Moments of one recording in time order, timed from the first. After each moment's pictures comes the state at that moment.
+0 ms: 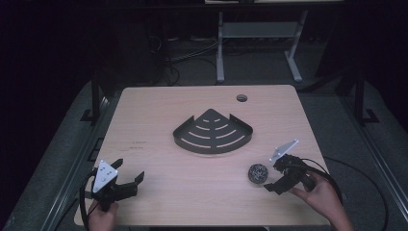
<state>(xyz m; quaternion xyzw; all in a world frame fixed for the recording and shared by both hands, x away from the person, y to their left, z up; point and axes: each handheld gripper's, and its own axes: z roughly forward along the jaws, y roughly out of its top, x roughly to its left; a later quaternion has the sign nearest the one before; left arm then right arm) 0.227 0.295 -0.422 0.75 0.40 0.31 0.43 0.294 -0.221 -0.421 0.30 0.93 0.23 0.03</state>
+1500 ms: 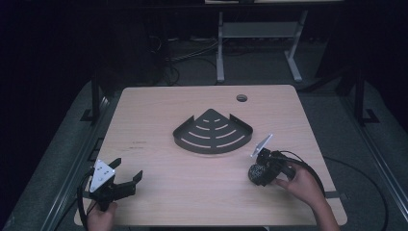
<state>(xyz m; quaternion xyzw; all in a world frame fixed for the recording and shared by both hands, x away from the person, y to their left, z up) 0.227 0.300 -0.420 0.74 0.41 0.31 0.44 0.330 -0.180 -0.442 0.26 0.95 0.17 0.01</state>
